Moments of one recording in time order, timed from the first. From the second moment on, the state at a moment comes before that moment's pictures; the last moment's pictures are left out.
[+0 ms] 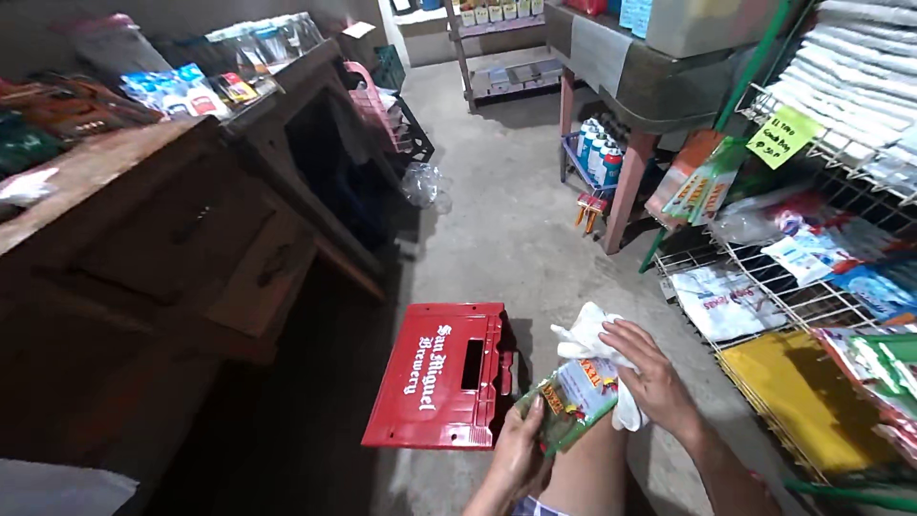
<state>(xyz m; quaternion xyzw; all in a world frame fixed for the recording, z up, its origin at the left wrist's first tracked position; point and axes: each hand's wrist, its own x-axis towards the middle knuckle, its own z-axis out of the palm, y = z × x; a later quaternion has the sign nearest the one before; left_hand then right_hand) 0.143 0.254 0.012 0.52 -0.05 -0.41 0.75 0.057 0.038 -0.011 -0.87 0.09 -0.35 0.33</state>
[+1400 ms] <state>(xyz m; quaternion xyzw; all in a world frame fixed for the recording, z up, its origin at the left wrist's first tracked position) 0.209 0.166 0.112 0.58 -0.58 -0.43 0.38 -0.030 -0.038 0.022 -0.65 0.34 -0.39 0.55</state>
